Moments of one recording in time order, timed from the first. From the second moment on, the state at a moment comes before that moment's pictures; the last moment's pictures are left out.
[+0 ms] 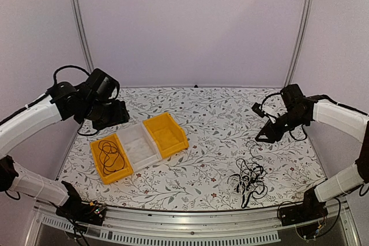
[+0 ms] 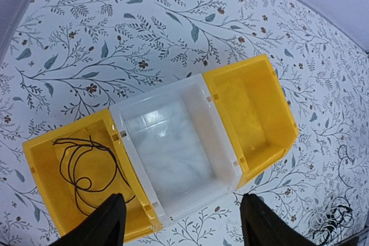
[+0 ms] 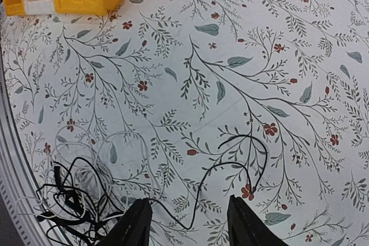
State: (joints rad) left arm -0.67 1.17 1.11 -0.90 -0.29 -0.85; right arm 0.27 1.30 0.94 -0.70 -0.48 -0.48
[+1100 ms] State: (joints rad) left arm -0.95 1.47 1.42 -0.85 -0.35 -0.80; right arm 0.27 1.92 1.27 -0.74 -0.17 -0.69
